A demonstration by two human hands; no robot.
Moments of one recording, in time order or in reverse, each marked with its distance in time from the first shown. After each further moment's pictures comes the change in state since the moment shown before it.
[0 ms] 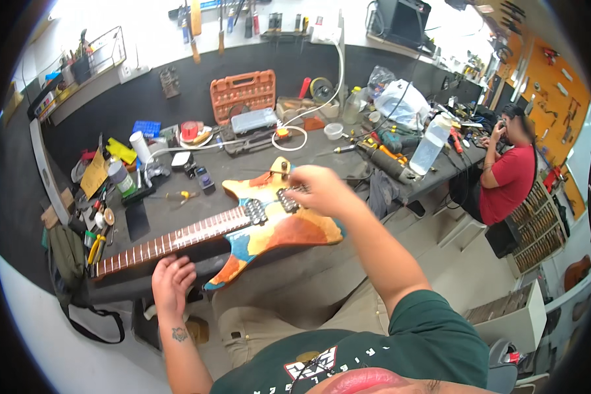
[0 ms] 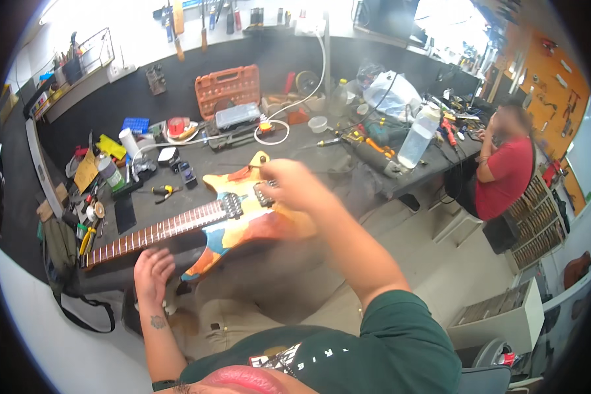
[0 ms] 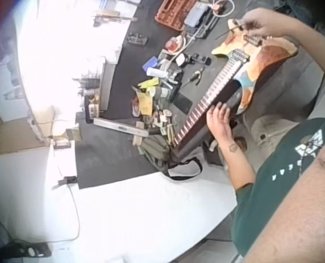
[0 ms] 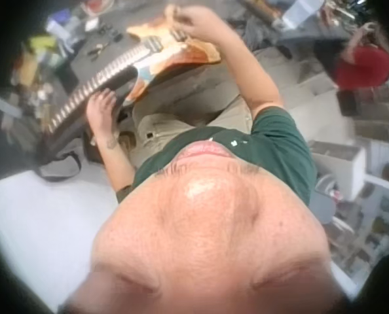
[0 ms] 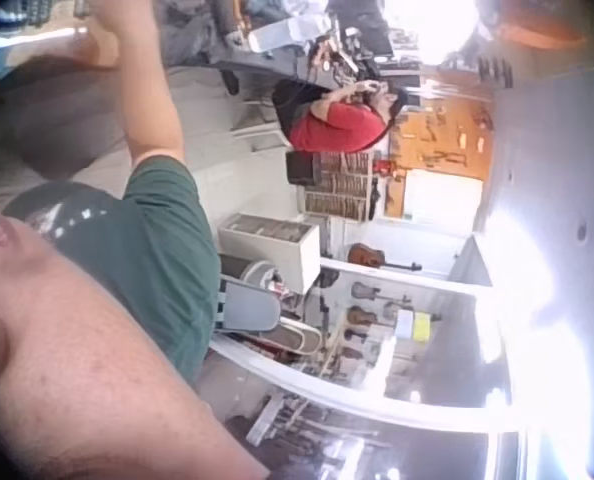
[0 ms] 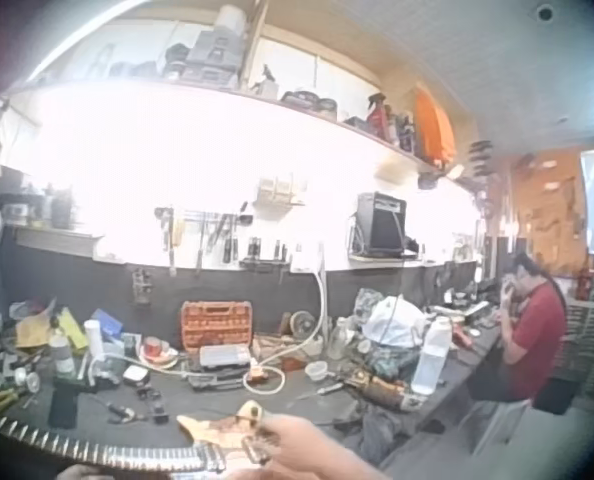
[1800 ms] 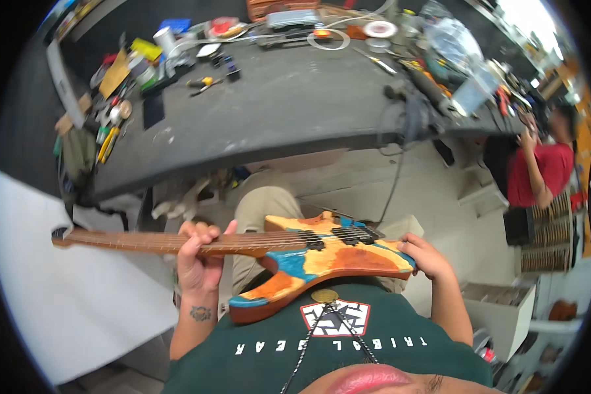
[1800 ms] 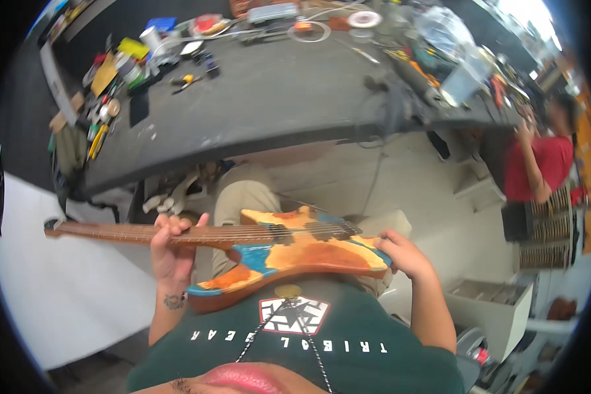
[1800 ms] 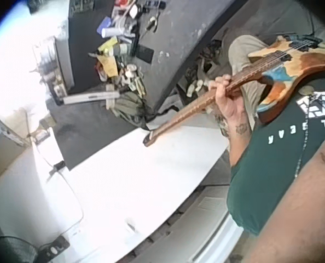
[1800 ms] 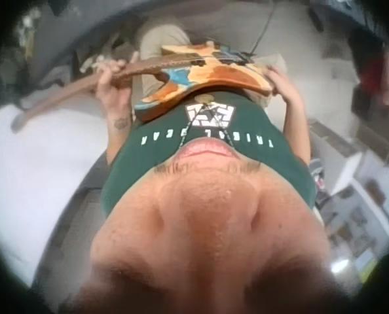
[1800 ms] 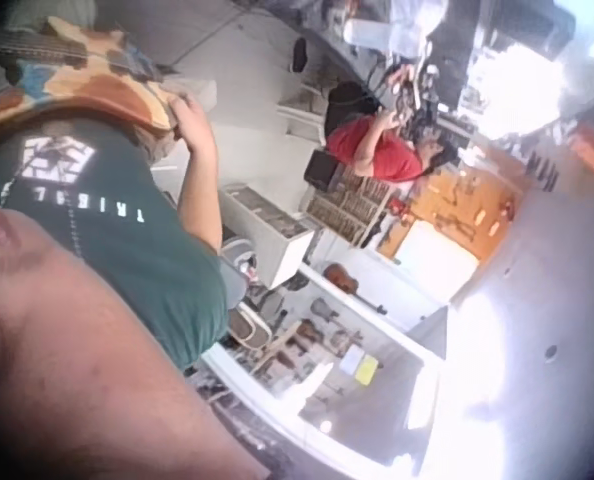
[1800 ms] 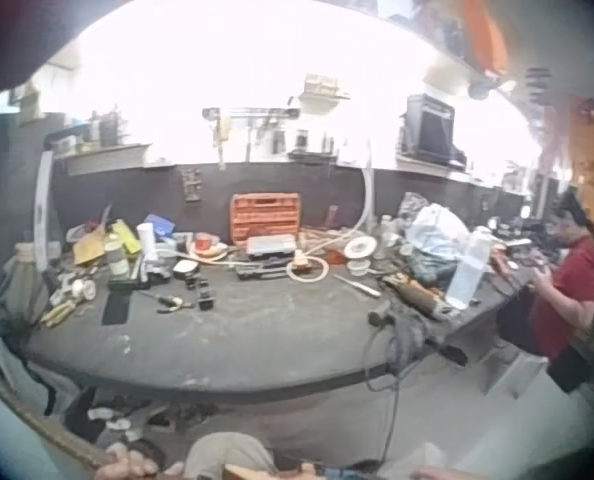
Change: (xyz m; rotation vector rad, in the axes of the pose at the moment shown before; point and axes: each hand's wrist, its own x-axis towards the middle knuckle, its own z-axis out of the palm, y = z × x) left_hand -0.192 -0.021 0.052 -0.464 -0.080 -0.018; right_hand -0.349 -0.048 -0.066 0.525 -0.429 1.249
